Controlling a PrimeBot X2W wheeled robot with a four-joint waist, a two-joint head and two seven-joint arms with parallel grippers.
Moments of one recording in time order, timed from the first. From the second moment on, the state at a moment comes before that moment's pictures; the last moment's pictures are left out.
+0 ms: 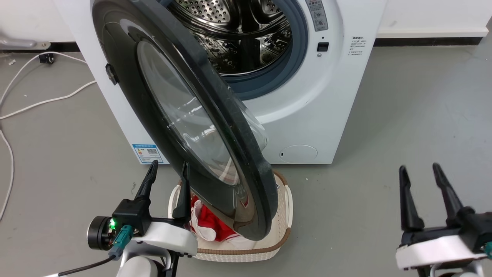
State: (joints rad) left arm -0.13 0.05 -0.11 0.18 -0.13 -0.02 -0.26; right arm -0.01 -0.08 -0.05 0.01 0.13 0.13 -0.25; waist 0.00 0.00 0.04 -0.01
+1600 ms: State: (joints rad) left arm -0.26 0.05 -0.14 -0.25 -0.08 0.02 -0.26; right arm 0.03 -0.05 -0.03 0.04 0.10 0.13 -0.26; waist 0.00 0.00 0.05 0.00
